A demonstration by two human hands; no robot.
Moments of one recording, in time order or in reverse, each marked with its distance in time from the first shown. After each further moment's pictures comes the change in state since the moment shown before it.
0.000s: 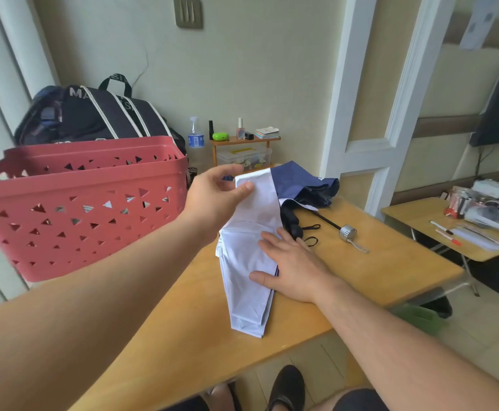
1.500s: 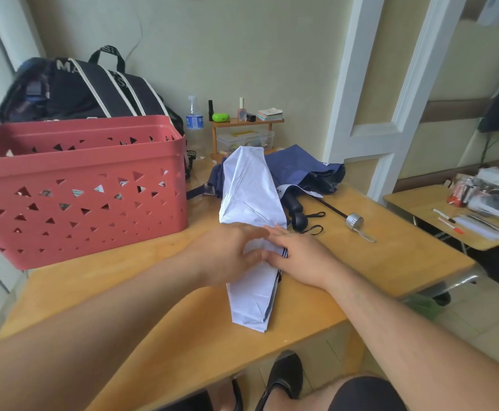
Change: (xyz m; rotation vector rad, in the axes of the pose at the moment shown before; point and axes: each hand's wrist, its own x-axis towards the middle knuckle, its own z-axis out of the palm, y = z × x) left_hand -0.057 -0.031 -0.009 0.975 -0.653 0.282; right_hand 0.009 0.017 0.009 0.353 -0.024 0.047
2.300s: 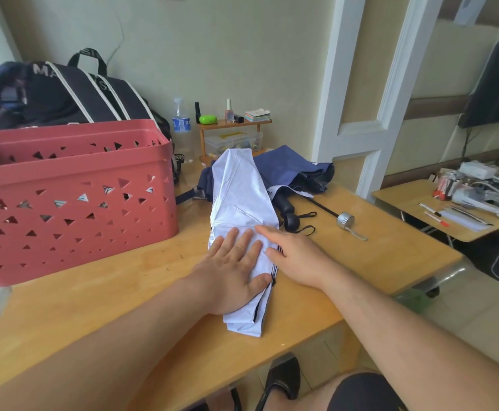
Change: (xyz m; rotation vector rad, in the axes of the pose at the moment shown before) left_hand 0.010 -0.003 0.054 0.309 -0.250 -0.073; right_hand -0.002 0.002 -0.004 0.026 0.062 0.014
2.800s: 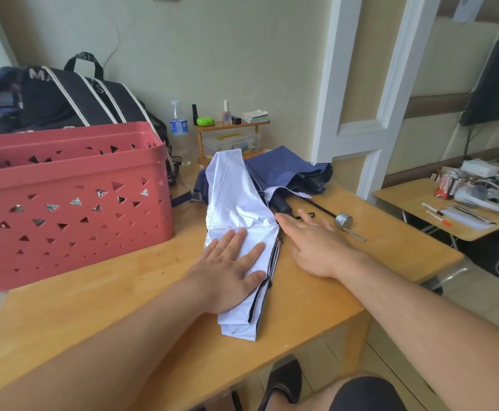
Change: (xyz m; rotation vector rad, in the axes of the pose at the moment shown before) left_hand 0.008 -0.003 0.005 -0.096 0.027 -0.036; right_hand 0.001 0.019 -0.037 -0.434 -0.142 0.101
